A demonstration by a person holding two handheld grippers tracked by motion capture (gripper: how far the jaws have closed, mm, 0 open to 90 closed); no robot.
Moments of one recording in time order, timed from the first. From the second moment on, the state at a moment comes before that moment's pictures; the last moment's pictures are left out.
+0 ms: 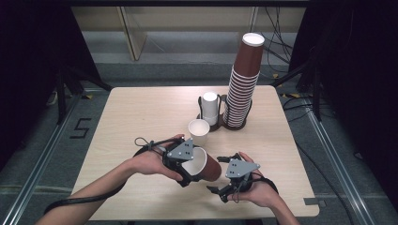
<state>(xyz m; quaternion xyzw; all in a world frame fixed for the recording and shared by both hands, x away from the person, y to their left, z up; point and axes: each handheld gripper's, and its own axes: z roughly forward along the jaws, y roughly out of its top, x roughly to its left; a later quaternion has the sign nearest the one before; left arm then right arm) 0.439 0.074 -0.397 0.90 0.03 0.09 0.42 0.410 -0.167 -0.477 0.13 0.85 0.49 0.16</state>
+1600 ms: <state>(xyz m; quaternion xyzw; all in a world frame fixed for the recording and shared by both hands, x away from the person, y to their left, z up) 0.432 0.061 -0.387 0.96 -0.14 0.10 0.24 0.418 -0.121 -0.473 0.05 0.85 0.51 0.10</state>
